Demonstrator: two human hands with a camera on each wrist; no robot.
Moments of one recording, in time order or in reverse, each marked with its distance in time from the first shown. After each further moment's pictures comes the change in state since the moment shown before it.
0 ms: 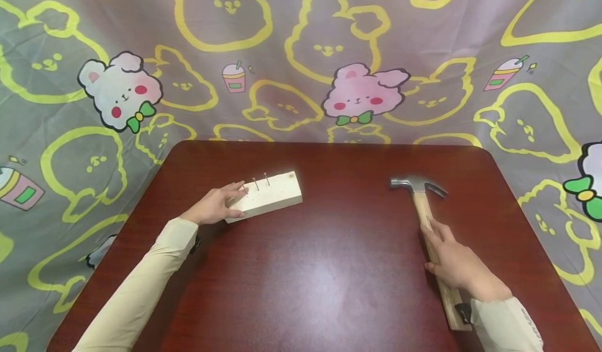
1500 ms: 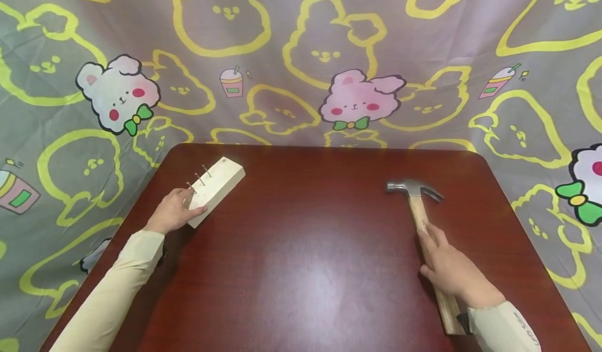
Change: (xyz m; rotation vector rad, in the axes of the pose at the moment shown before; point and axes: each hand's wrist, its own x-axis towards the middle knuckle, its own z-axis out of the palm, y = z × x) left_hand -0.045 -0.050 -0.023 0.176 0.201 -0.360; right_hand -0.004 -0.004 0.003 -0.021 0.054 -0.043
